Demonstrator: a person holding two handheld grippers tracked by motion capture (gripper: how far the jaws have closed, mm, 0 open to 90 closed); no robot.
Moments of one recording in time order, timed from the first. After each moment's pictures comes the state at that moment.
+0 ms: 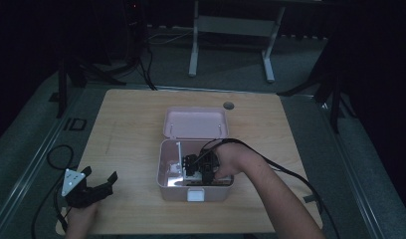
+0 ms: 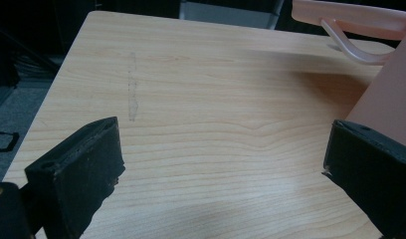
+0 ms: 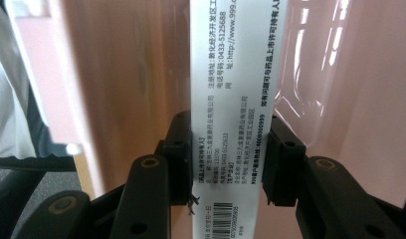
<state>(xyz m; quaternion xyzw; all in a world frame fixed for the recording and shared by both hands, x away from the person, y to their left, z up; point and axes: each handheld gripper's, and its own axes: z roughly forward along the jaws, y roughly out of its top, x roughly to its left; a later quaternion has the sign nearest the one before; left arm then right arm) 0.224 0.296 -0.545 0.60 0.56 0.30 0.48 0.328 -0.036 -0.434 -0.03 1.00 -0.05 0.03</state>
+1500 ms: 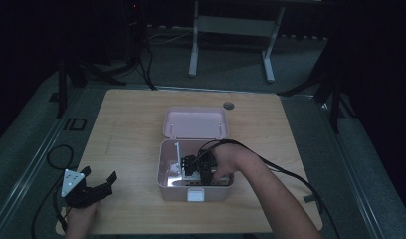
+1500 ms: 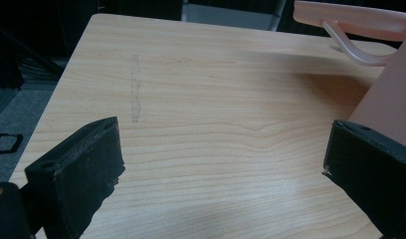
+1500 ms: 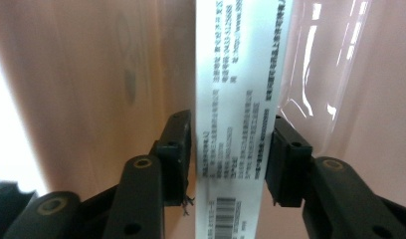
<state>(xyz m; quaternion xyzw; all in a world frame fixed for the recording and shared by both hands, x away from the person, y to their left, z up) 0.223 0.296 -0.545 0.60 0.56 0.31 0.47 0.335 -0.032 -0.448 -0.03 1.00 -0.06 0.01</state>
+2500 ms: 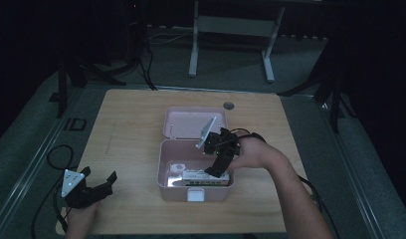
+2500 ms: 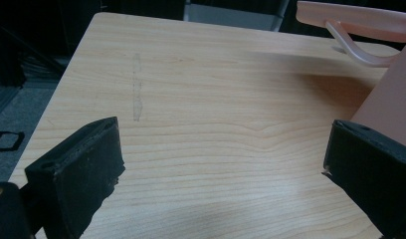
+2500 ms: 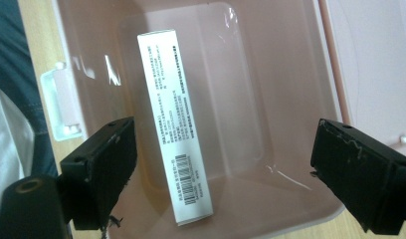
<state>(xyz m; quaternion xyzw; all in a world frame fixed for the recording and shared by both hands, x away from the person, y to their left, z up) 0.222 0.296 -0.545 0.60 0.57 0.31 0.48 0.339 -0.091 -0.377 0.07 0.98 0.15 0.08</state>
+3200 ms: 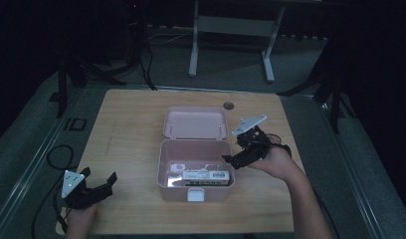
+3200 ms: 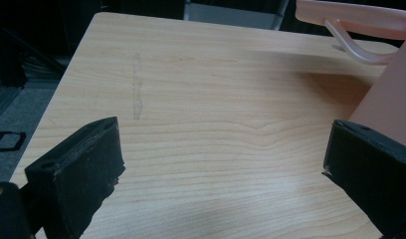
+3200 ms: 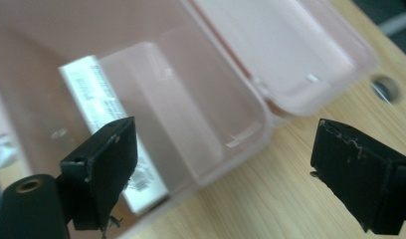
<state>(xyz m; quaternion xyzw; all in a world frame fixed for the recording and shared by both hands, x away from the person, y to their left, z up) 0.220 0.294 -0.545 0.60 0.56 0.31 0.47 0.340 -0.172 -0.382 0.24 0.91 0.29 0.15</state>
